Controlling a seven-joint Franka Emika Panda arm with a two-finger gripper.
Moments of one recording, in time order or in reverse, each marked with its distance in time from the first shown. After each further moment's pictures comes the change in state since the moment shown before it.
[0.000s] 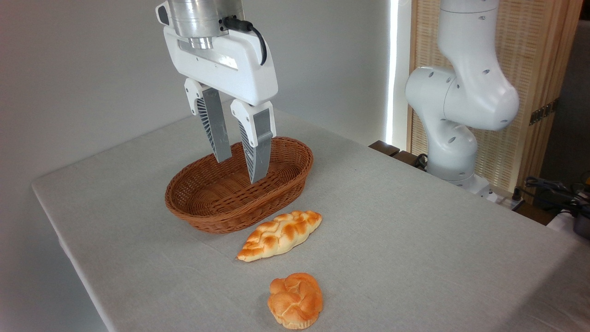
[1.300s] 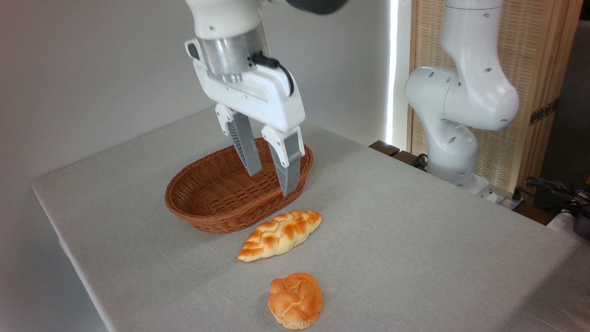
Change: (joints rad) arm 0.000 -0.091 0.002 -0.237 -0.005 0.047 0.000
